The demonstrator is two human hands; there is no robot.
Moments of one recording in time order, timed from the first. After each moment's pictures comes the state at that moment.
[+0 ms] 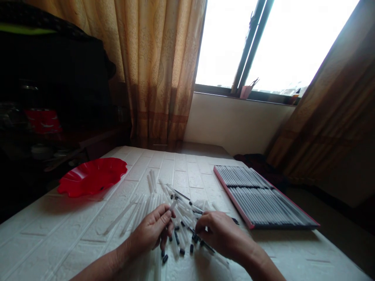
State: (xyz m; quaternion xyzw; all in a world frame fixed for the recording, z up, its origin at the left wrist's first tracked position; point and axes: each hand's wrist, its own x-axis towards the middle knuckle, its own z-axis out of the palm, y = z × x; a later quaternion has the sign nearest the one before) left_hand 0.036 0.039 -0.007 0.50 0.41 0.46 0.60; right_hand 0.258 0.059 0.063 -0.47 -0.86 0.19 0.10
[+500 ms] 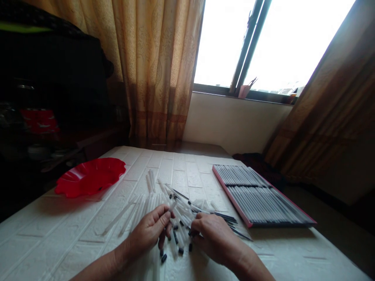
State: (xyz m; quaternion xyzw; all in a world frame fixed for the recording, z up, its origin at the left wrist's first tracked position) left_hand 0.034 0.030 0.017 0.55 0.42 0.45 0.56; right_hand 0.250 0.053 0.052 -0.45 -0.88 0.16 0.07
